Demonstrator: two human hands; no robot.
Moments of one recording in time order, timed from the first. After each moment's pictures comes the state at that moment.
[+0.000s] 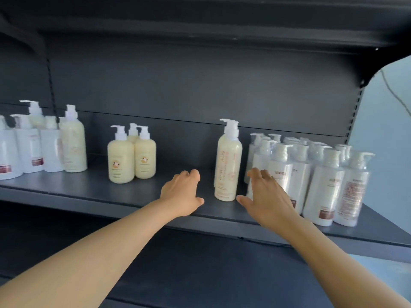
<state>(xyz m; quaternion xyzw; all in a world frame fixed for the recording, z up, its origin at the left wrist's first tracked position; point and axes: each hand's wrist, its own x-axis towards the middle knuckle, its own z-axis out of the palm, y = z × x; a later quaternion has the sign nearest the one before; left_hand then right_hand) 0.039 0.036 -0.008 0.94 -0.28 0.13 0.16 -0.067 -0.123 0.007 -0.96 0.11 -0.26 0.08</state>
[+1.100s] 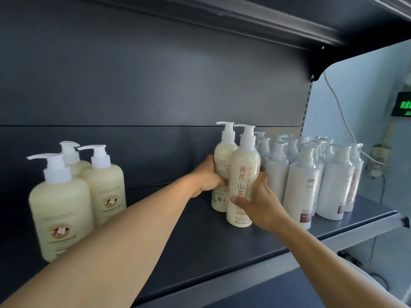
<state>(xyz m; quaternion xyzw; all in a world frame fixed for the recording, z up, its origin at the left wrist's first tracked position) 0.212 -0.050 0.019 0.72 -0.47 -0.23 0.46 0.060 -0.089 -0.007 -0.83 0.35 -0.32 0.31</state>
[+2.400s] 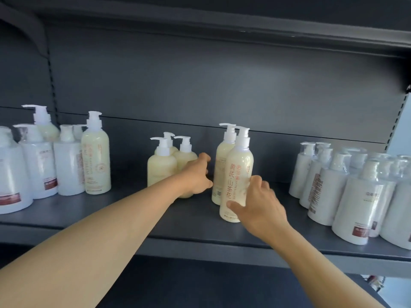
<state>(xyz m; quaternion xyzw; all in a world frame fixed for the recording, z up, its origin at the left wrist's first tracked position) 0.212 0.120 0.027 0.88 -0.33 -0.04 0.33 0.065 0.027 0.007 -0.93 0.25 -0.22 0.16</state>
